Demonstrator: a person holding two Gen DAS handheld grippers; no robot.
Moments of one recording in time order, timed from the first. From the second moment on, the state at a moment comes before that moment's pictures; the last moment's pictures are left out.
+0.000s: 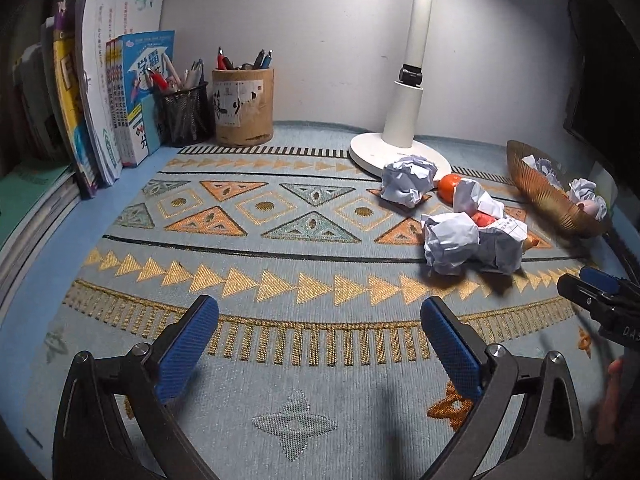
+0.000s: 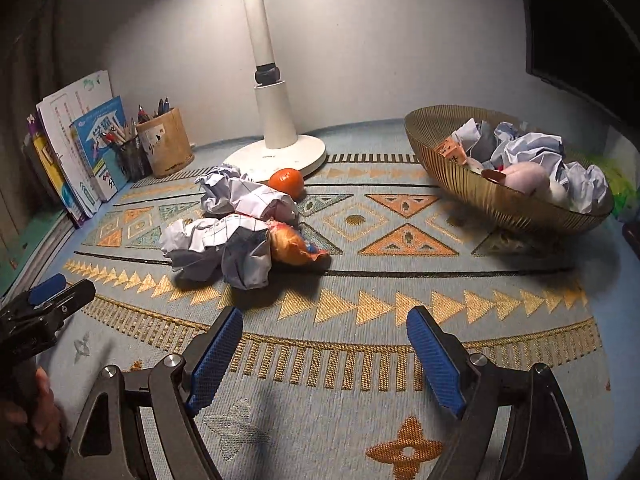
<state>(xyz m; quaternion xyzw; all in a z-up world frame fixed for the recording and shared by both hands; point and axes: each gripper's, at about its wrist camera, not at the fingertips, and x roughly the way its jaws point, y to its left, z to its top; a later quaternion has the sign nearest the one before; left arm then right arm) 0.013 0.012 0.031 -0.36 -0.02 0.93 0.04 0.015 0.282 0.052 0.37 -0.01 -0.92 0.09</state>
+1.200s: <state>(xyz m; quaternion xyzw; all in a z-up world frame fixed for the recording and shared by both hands) -0.098 0.086 0.020 -0.44 -0.06 0.86 0.26 -0.078 0.283 0.021 0.48 -0.27 -0.80 0.25</state>
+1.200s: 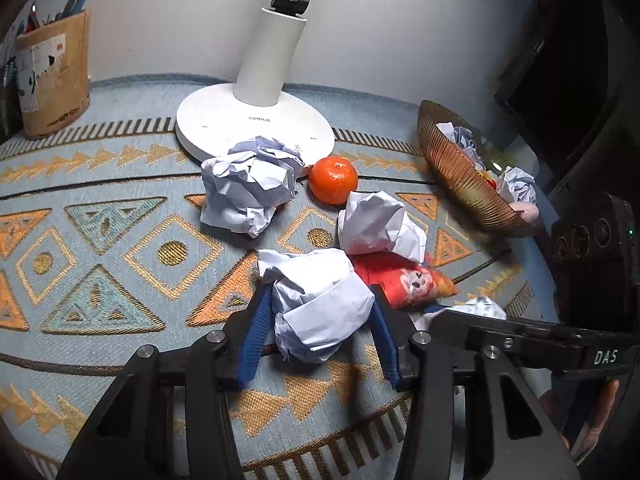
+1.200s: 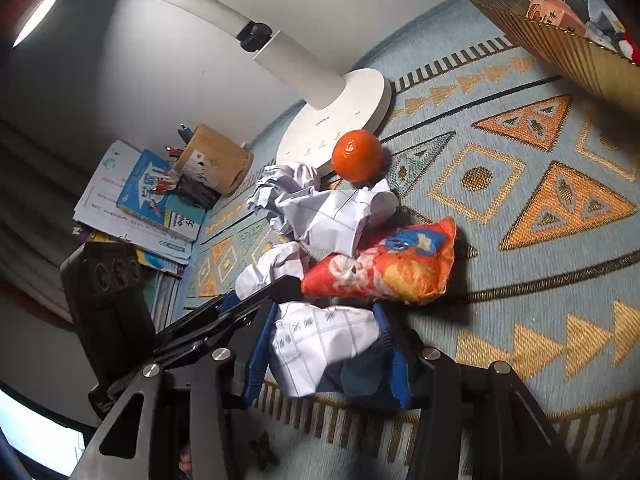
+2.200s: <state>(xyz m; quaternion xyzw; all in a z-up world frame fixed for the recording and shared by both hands) 0.017 0.059 0.025 -0.38 0.00 0.91 0.13 0.040 0.341 0.039 0.44 -0.04 -0.89 0.13</state>
